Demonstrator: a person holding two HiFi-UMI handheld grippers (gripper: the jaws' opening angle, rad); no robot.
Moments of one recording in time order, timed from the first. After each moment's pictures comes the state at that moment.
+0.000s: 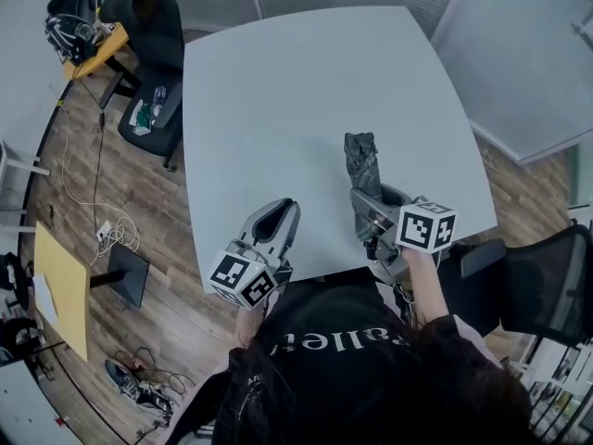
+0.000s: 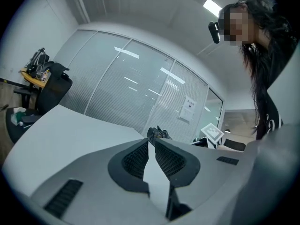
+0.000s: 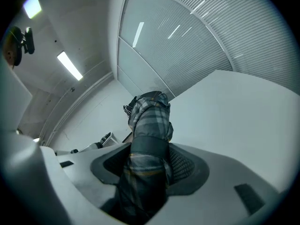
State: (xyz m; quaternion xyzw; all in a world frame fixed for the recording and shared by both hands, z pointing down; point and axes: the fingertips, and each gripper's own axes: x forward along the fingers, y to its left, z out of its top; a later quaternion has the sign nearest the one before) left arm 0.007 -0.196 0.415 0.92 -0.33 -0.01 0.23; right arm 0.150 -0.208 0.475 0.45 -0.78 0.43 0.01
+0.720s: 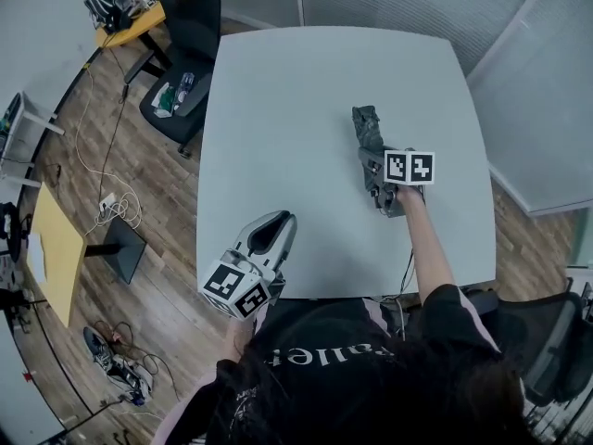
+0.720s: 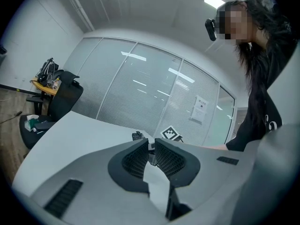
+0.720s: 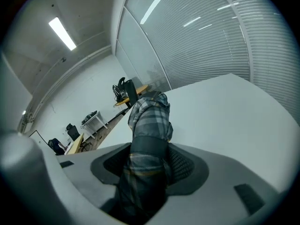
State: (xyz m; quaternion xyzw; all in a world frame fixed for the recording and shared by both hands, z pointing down) left arm -0.008 -0.240 0.402 0.89 -0.40 0.00 0.23; right arm 0.181 -0.422 0.559 0.45 -0.79 0.38 0.17
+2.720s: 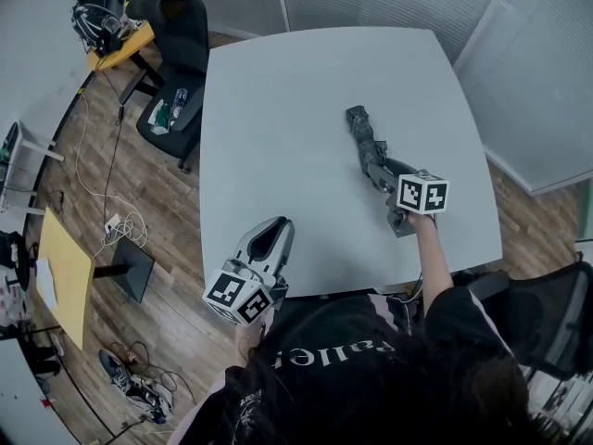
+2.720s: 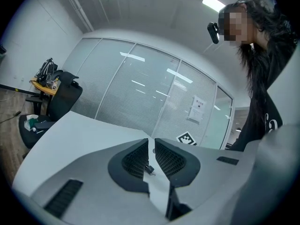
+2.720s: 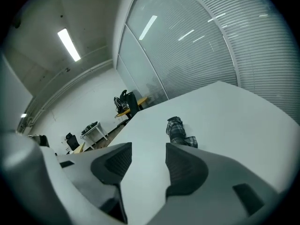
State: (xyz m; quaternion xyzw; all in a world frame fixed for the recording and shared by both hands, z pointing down) left arm -0.024 -0.218 0.404 0.89 -0.39 -0.01 0.22; right arm 0.201 -0.348 0.543 0.49 -0.79 0.36 0.10
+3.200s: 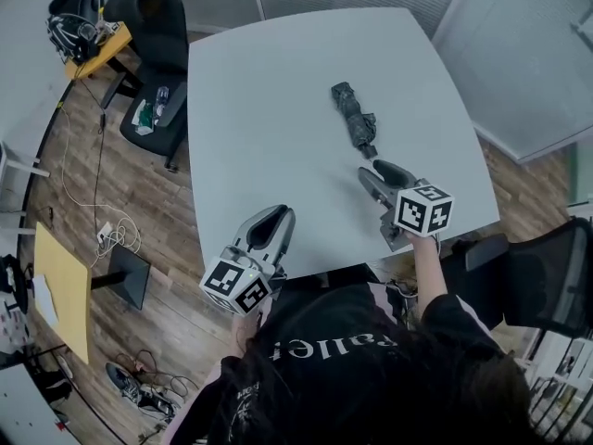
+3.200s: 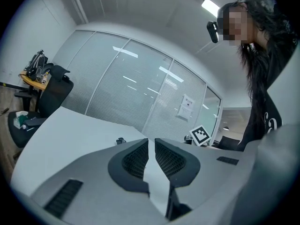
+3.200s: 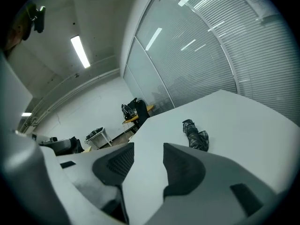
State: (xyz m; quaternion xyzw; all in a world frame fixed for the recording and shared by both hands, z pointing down) left arm -0.027 -0.190 0.406 0.92 -0.33 0.00 0.23; right arm 0.157 -0.252 0.481 0.49 -0.81 0.33 0.05
